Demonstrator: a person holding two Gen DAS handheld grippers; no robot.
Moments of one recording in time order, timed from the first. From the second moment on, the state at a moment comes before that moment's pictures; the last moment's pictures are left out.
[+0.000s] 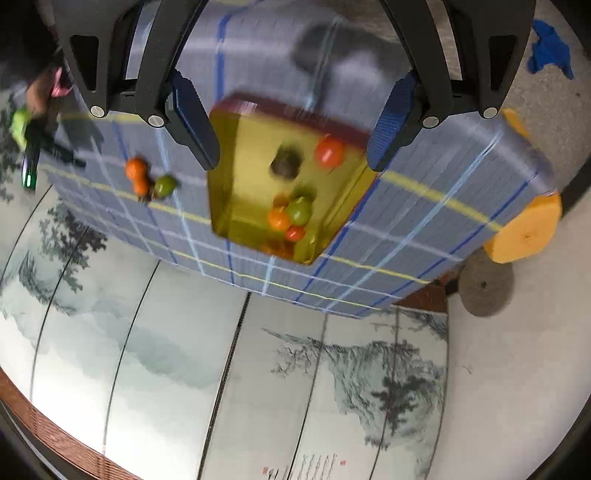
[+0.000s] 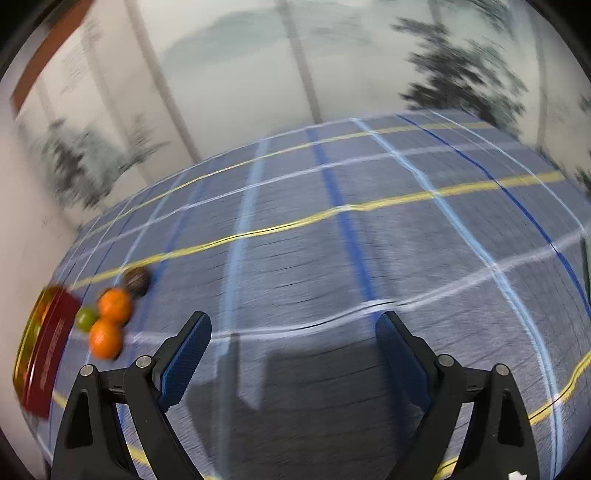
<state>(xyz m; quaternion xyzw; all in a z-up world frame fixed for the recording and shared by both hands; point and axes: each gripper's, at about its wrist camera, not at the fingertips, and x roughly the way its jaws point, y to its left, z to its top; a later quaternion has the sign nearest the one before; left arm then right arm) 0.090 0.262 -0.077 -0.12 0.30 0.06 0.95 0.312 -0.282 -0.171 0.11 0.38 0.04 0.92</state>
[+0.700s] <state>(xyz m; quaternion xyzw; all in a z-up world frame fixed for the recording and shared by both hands) 0.036 0.207 -0.165 -0.12 0.37 0.00 0.92 0.328 -0.099 -0.182 -0.02 0.43 0.16 0.89</state>
